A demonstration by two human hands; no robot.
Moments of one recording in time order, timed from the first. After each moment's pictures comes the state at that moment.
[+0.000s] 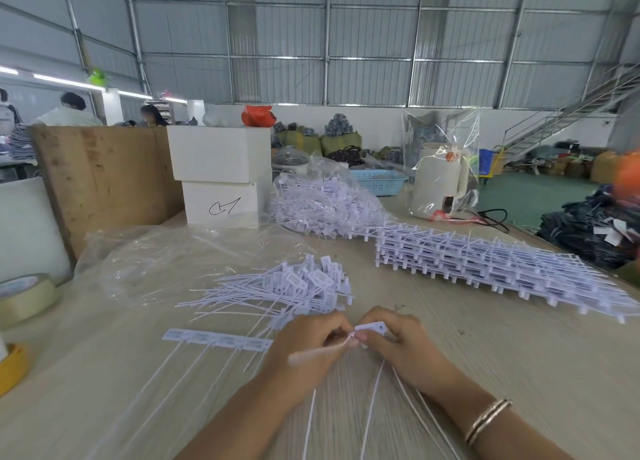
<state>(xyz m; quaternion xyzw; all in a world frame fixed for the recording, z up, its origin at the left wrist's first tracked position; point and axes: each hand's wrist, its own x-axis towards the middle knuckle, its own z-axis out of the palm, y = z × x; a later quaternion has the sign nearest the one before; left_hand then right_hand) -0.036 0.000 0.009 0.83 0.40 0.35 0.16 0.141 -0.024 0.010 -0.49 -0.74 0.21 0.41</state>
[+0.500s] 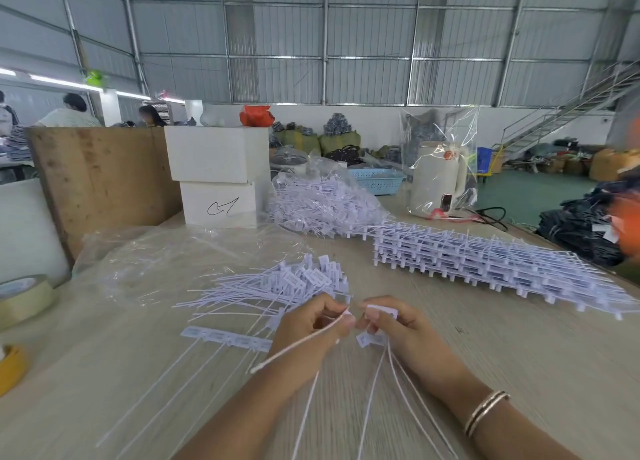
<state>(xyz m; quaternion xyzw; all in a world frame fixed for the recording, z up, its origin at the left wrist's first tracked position) -0.031 0.001 0.009 0.72 0.38 0.47 0.35 0.143 -0.022 0.012 -0.38 -0.65 0.35 0.56</state>
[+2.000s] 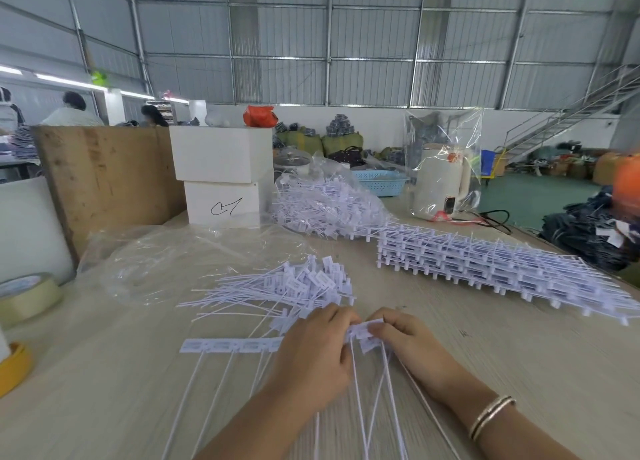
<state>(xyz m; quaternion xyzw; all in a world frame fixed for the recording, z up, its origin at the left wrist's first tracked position) -0.026 -0.013 0.013 0.85 0.43 0.29 0.00 0.144 -0.019 0.009 -0.51 -0.65 0.35 0.45</state>
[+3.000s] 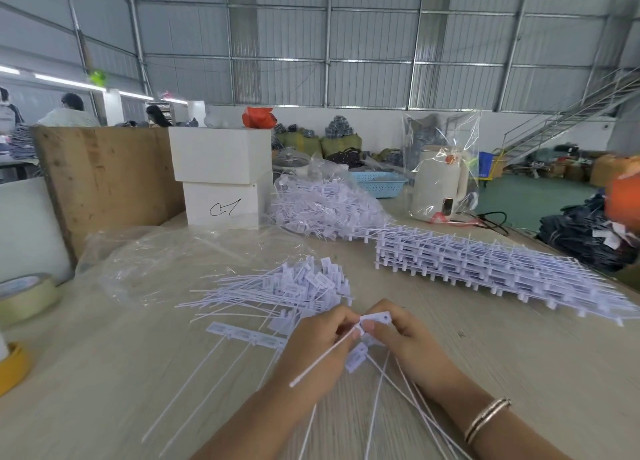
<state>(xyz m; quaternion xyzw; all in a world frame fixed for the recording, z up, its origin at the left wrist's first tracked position) -0.021 -0.007 0.009 0.79 0.40 0.40 0.23 0.141 -0.027 0.015 -0.45 -0.66 0.32 0.50</state>
